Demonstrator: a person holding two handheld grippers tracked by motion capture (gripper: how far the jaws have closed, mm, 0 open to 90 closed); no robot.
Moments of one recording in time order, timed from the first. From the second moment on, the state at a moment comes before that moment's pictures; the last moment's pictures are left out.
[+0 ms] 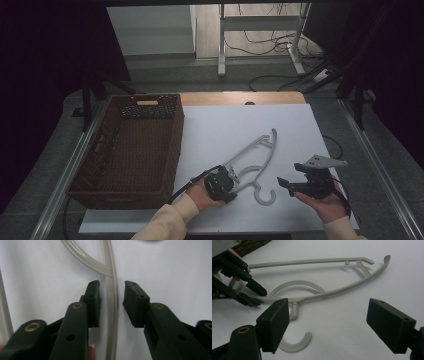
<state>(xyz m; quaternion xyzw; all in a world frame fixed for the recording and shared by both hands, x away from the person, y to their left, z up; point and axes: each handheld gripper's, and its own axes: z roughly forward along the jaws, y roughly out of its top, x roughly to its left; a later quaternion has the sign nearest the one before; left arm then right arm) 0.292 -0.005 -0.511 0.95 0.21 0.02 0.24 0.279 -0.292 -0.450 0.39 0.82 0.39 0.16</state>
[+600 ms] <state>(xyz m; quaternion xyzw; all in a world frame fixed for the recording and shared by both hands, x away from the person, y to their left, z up) 0.295 -0.010 -0.509 0.94 0.24 0.00 0.23 0.279 -0.293 -0.449 0.39 0.82 0.39 0.16</state>
